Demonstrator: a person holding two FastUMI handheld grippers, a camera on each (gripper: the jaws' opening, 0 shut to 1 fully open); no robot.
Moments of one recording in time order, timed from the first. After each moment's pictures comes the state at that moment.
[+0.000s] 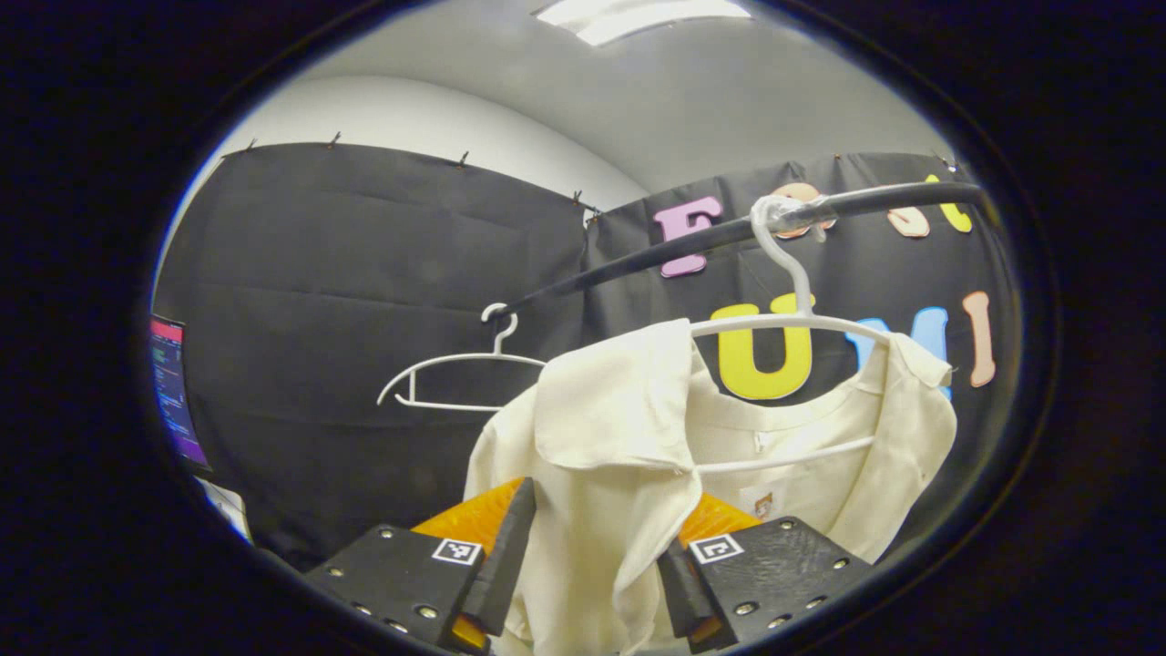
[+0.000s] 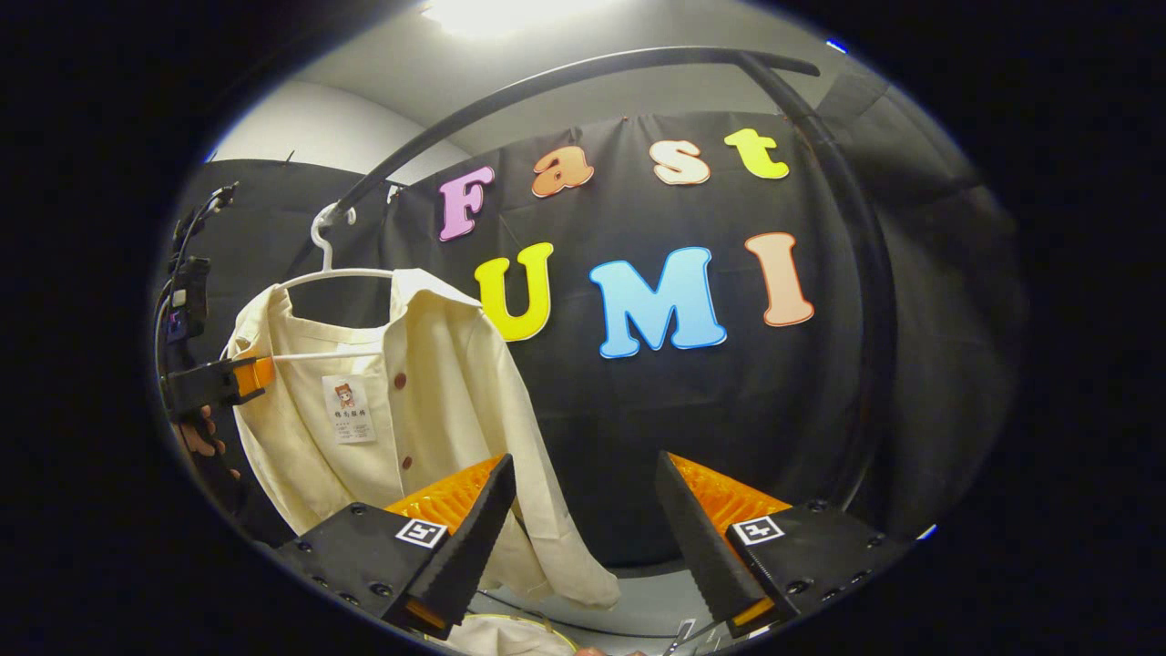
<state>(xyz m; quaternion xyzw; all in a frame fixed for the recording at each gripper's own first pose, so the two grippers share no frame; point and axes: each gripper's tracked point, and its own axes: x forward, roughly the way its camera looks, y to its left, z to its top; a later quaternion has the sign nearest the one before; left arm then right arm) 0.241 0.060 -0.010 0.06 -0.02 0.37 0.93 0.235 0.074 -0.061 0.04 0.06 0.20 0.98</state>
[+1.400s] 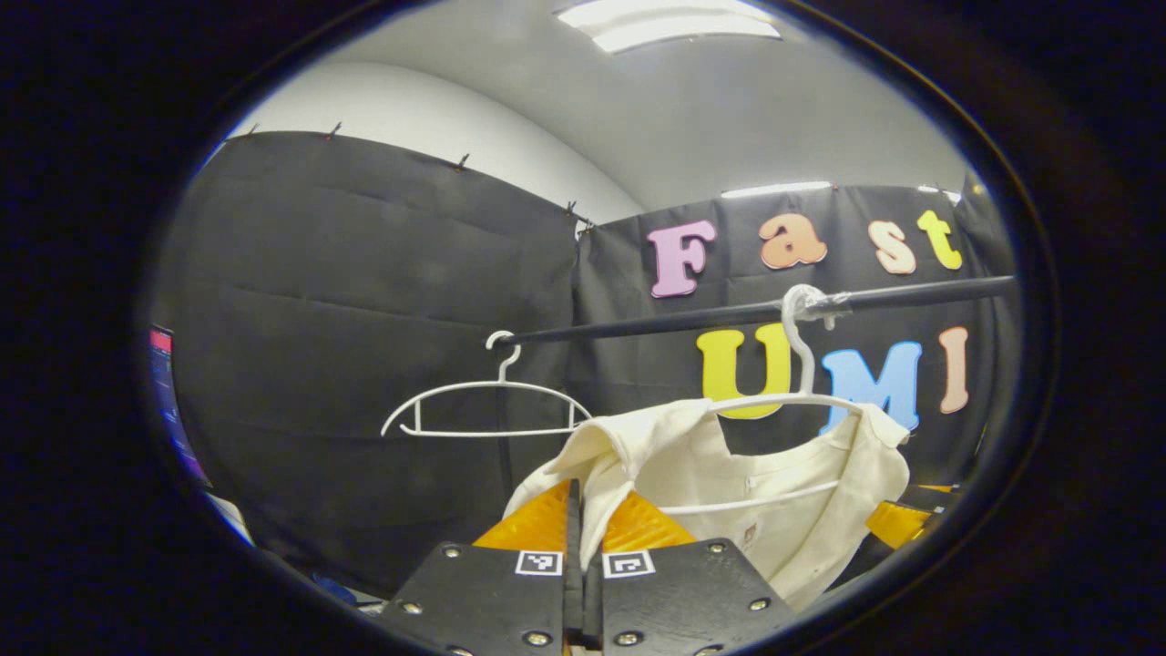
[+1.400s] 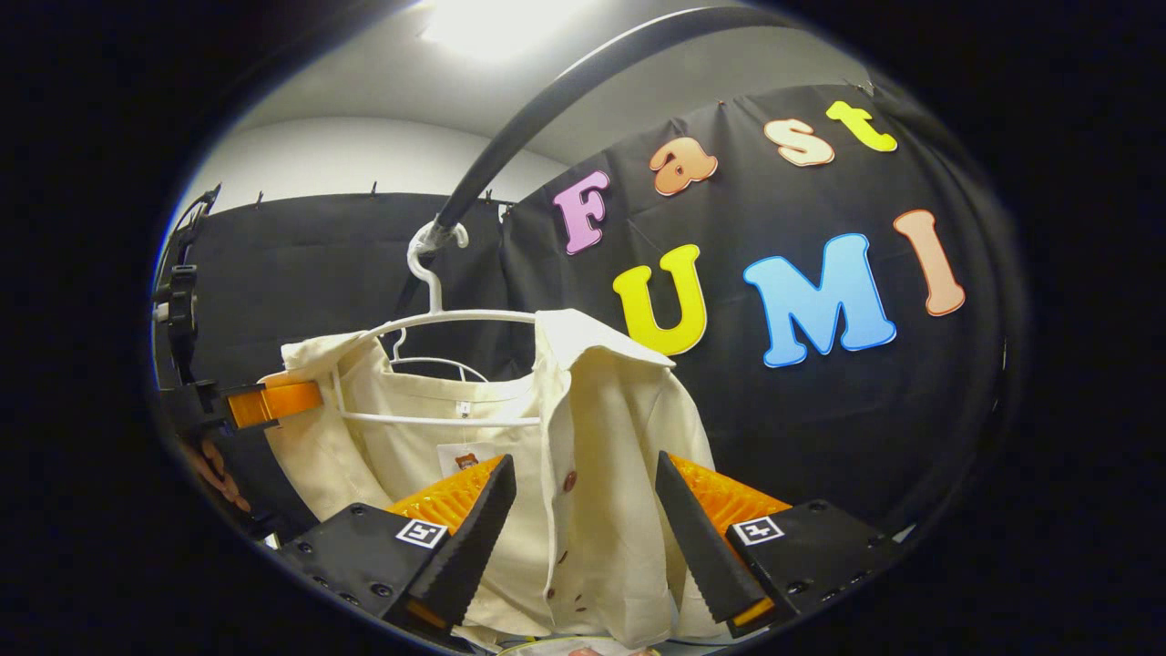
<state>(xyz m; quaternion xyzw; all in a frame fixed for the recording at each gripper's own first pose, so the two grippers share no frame) 0.199 0.075 0.059 0.04 -0.02 0.32 0.95 0.247 0.240 -0.007 0.09 0.05 0.40 0.91</state>
